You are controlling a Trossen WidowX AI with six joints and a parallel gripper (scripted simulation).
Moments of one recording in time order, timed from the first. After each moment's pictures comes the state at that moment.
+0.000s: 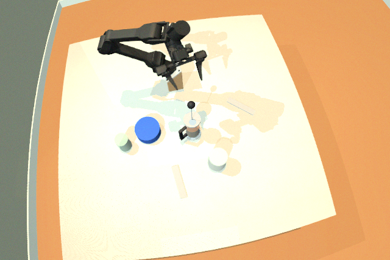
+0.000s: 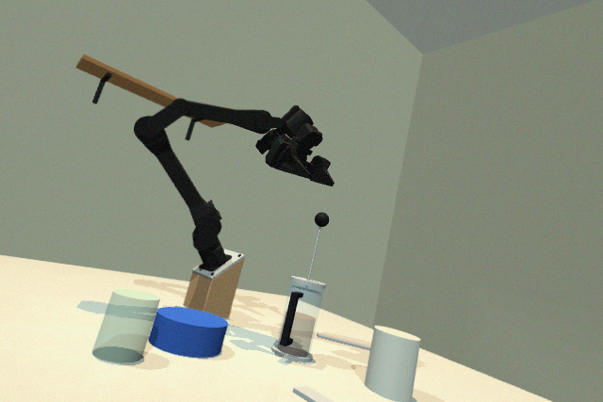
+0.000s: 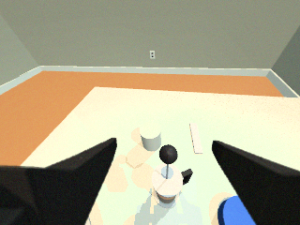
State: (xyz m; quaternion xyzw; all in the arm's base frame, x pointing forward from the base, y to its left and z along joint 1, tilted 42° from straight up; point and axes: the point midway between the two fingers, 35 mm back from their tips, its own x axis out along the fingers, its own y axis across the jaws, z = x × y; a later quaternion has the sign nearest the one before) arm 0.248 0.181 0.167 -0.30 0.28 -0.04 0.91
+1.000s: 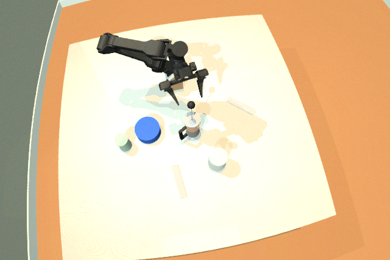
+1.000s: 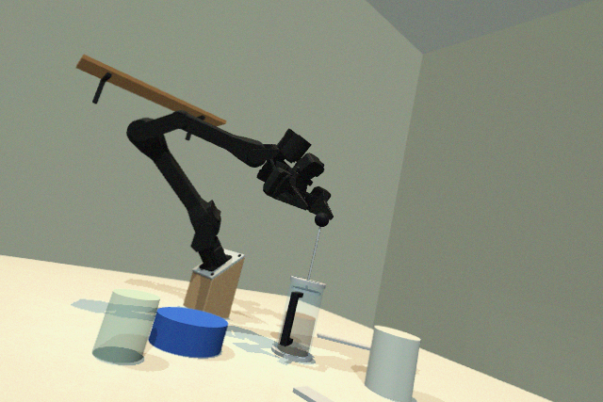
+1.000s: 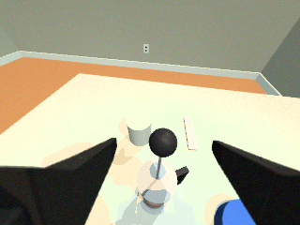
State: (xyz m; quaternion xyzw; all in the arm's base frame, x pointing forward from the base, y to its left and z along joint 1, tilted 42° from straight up) arm 0.269 0.128 0.114 -0.34 0.27 -0.06 0.90
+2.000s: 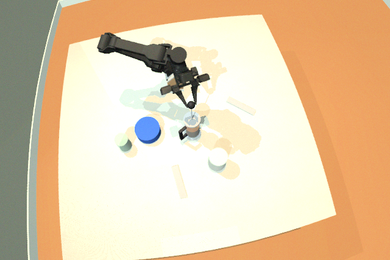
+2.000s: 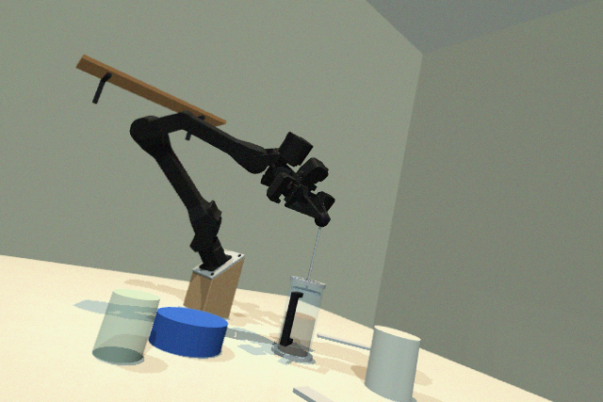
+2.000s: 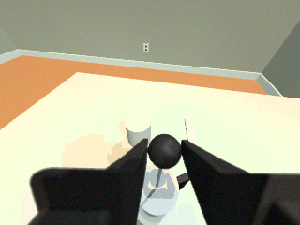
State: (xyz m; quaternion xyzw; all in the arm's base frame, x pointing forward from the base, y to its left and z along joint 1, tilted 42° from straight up) arm 0.283 0.121 0.105 -0.35 0.27 -0.06 0.90
